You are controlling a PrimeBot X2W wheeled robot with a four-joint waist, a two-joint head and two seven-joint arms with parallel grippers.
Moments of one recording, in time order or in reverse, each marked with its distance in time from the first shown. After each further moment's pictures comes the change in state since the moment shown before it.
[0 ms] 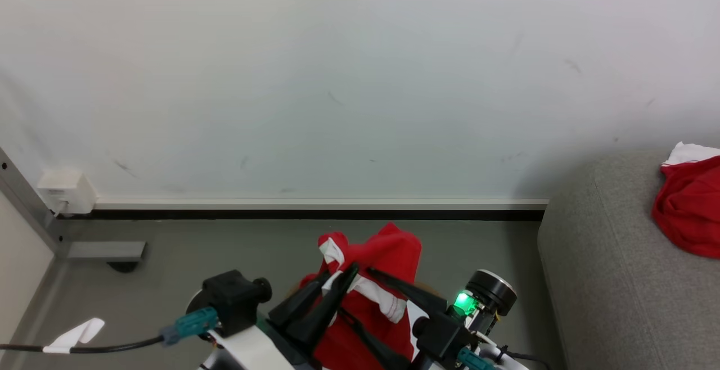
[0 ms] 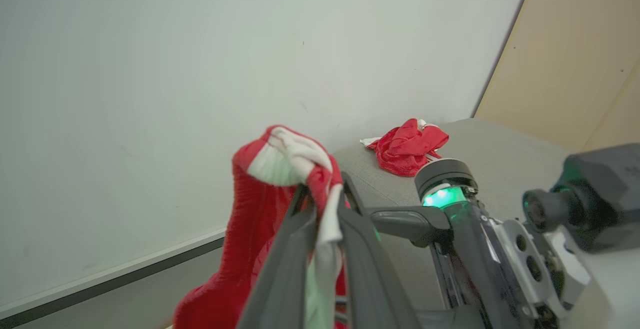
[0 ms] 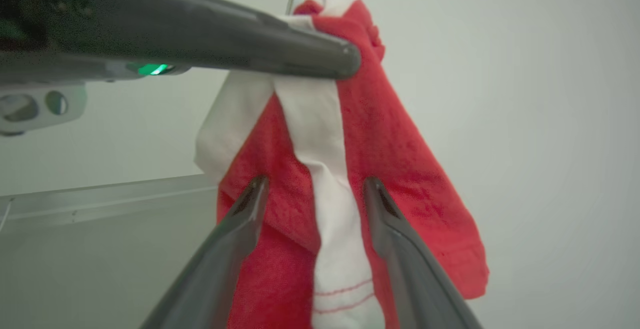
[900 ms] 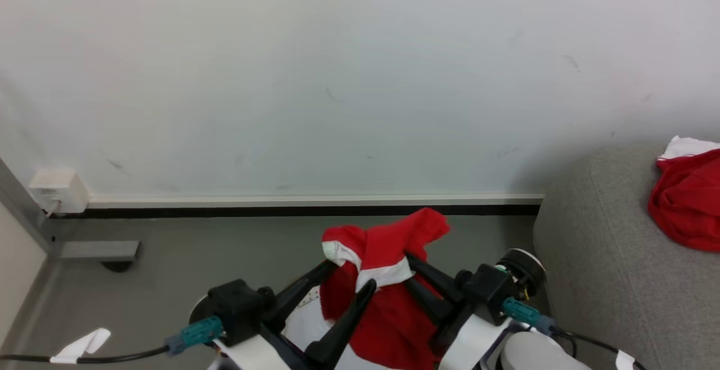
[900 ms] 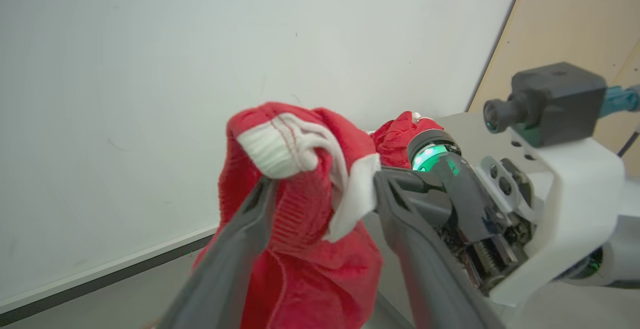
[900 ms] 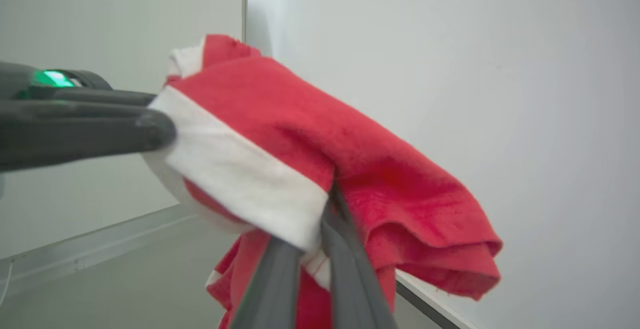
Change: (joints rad) left arm 0.002 -0.005 -0.034 0.017 0.009 -0.010 -0.020; right arm -0.095 -0.068 0.040 0.039 0.288 0.000 0.000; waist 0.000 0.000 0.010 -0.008
